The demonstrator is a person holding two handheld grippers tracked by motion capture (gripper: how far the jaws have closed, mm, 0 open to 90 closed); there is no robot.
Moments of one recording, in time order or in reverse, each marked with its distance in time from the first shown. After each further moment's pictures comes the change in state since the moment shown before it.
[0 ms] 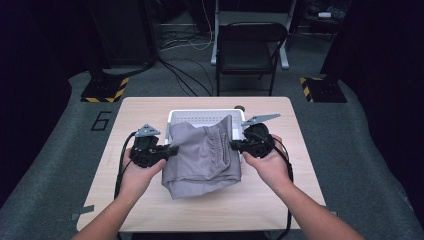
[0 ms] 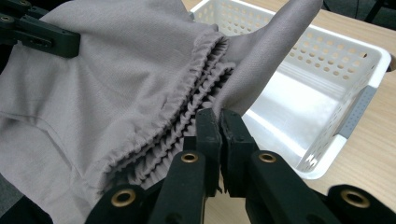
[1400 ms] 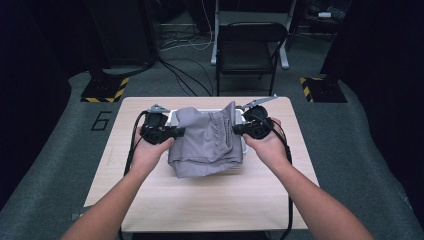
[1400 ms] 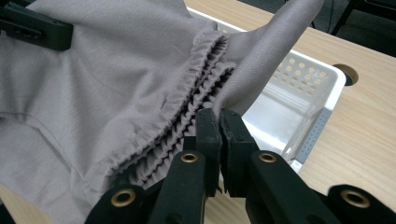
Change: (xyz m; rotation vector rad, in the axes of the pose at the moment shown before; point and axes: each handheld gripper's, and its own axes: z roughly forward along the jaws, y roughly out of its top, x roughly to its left) left arm 0.016 0.049 0.034 0.013 0.023 -0.008; right arm -0.028 0.034 0.013 0.026 -0.069 0.023
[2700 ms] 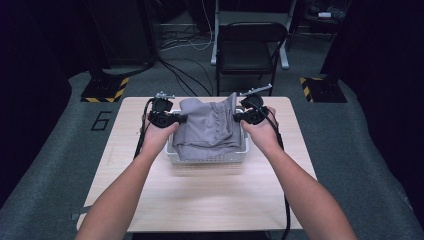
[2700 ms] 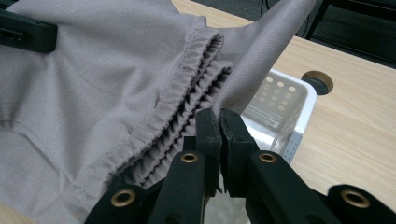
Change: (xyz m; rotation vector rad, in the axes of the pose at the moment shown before) left arm 0.040 0.024 0.049 0.009 0.034 -0.027; right arm -0.038 0.023 0.044 0.001 -0.068 0.051
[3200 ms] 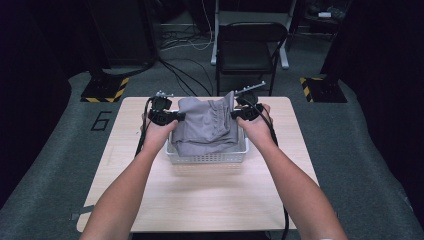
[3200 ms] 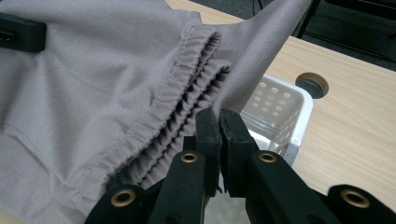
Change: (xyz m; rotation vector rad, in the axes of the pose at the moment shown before) left arm 0.014 -0.001 0.016 -0.002 0.039 -0.029; right arm -0.004 0.010 0.023 0.021 -0.034 0.001
